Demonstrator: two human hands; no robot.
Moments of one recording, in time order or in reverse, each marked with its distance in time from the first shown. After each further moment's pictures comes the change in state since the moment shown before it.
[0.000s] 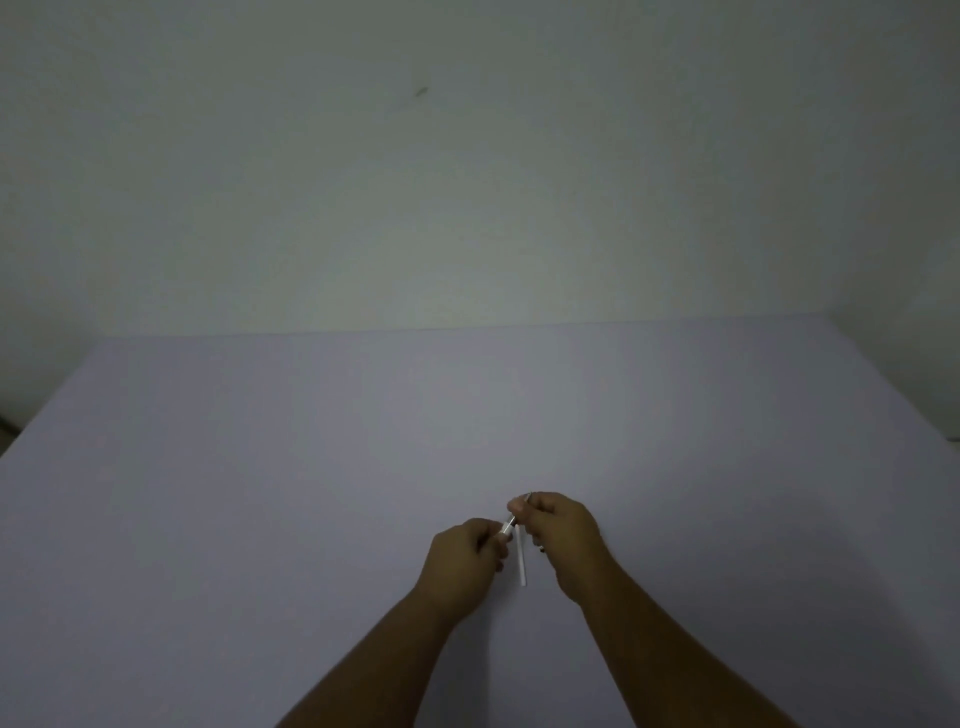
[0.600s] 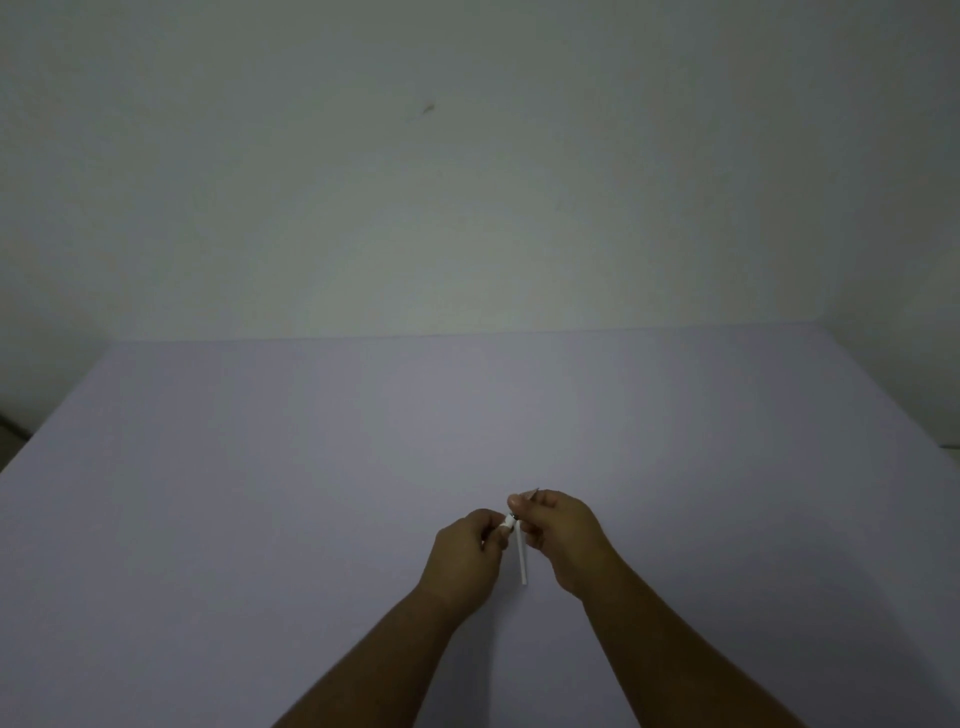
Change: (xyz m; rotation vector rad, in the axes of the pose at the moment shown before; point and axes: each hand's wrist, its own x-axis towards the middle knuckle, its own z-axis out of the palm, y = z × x) left_hand -0.011 0.013 -0.008 0.045 0.061 0.115; right_hand -0.007 -0.011 0.002 0.238 -0.069 0.096
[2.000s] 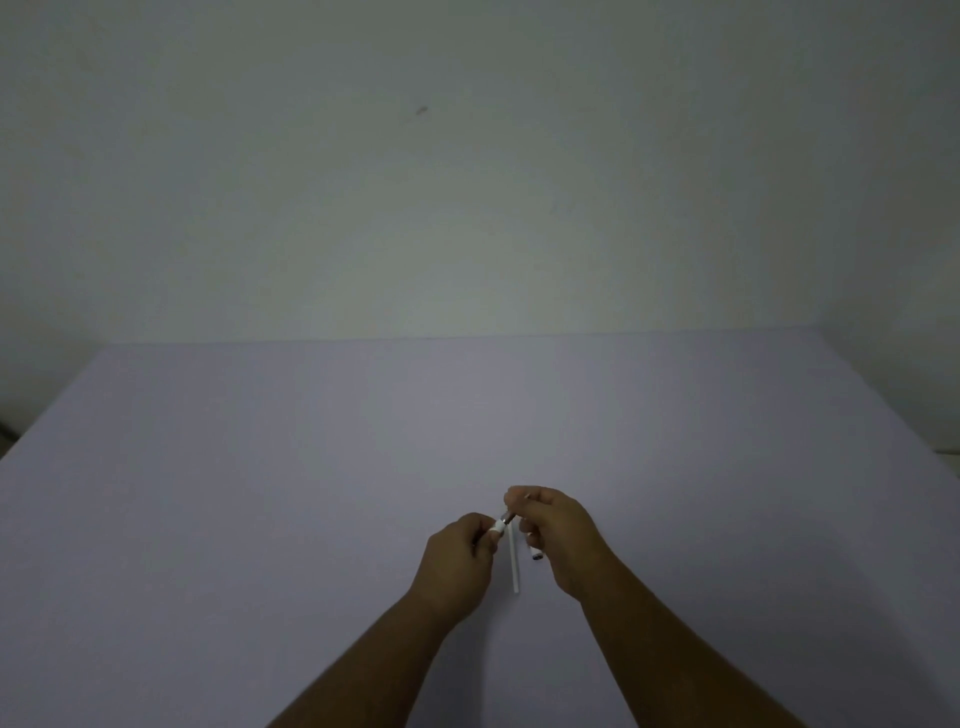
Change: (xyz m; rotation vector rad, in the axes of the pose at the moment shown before) left_hand 0.007 -0.001 0.003 0.080 0.013 0.007; right_hand 0.005 -0.008 -0.005 -0.073 0.030 0.018
